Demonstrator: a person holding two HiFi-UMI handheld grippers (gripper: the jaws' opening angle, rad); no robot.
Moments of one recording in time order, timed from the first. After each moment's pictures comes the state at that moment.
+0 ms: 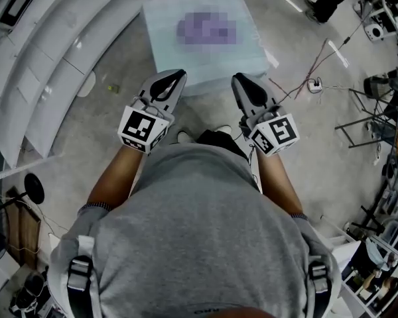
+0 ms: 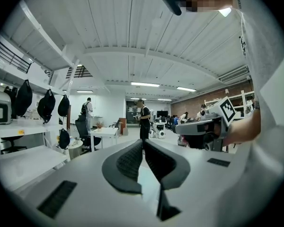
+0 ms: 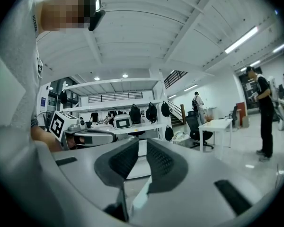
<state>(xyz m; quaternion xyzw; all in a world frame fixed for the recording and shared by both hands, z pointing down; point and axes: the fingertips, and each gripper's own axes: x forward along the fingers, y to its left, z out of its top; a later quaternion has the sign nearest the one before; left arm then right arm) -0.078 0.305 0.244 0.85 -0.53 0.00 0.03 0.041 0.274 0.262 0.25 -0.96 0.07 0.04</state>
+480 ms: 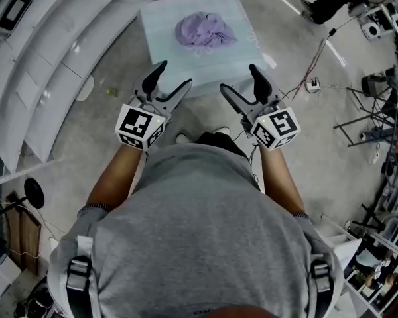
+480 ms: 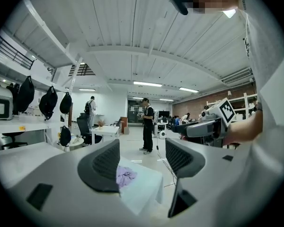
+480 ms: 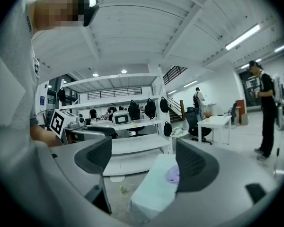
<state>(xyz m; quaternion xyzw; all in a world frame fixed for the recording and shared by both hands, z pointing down) -0.088 0.296 0.247 0.84 -0.54 0.00 0.05 0.045 0.259 0.269 0.25 -0.96 0.08 0.07</state>
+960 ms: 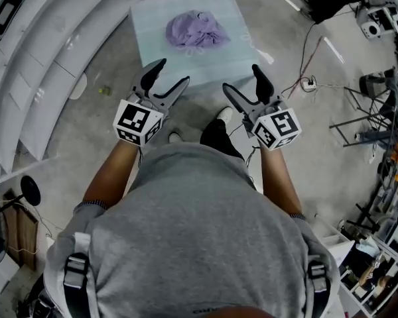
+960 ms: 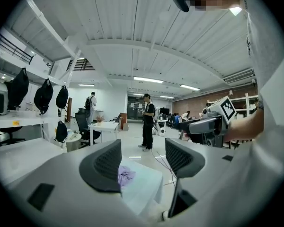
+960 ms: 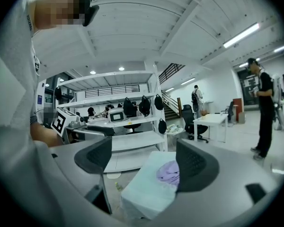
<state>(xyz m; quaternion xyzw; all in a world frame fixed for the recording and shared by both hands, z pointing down) -0.066 0.246 0.266 0.84 -0.53 0.01 0.07 0.081 0.209 0.281 0.26 -0.96 0.09 0.08</state>
